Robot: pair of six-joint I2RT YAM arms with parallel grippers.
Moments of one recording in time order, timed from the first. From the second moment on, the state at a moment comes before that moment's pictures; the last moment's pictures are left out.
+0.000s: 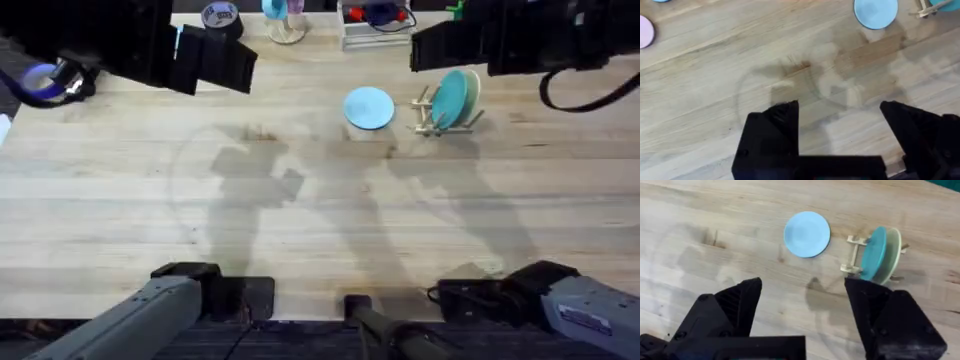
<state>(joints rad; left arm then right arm) 0.00 1.19 1.56 -1.40 0.26 0.25 0.38 1.20 1.35 -1.00 -0.04 0.23</state>
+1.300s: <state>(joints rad) 0.00 1.22 1.57 -1.25 0.43 0.11 0.38 1.20 1.35 -0.98 -0.05 0.23</state>
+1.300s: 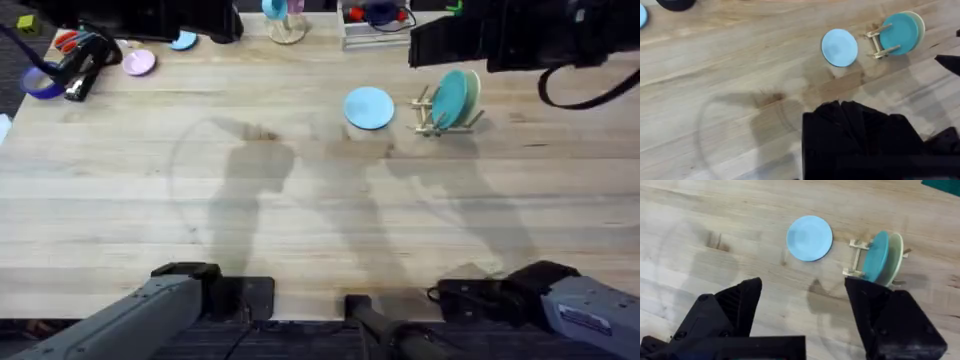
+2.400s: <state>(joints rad) -0.16 1.68 1.57 -1.11 0.61 -0.01 0.38 1.20 1.35 -0.98 -0.05 0.23</state>
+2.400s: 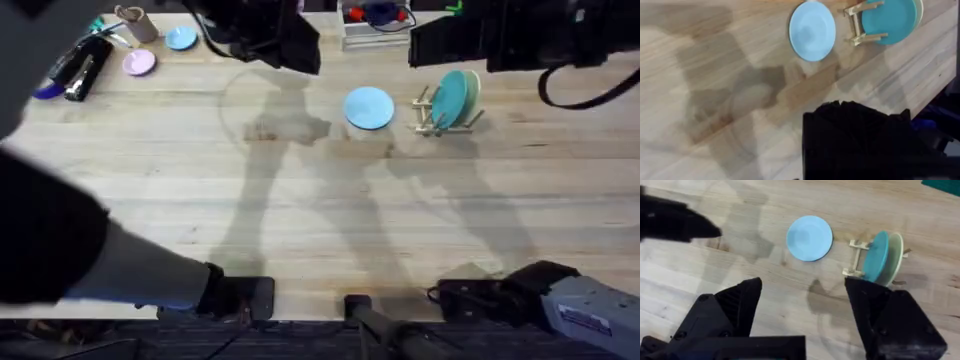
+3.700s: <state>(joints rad) -0.25 2.10 1.57 -0.78 0.77 -0.16 0.38 1.20 1.35 -0.98 -0.05 0.23</state>
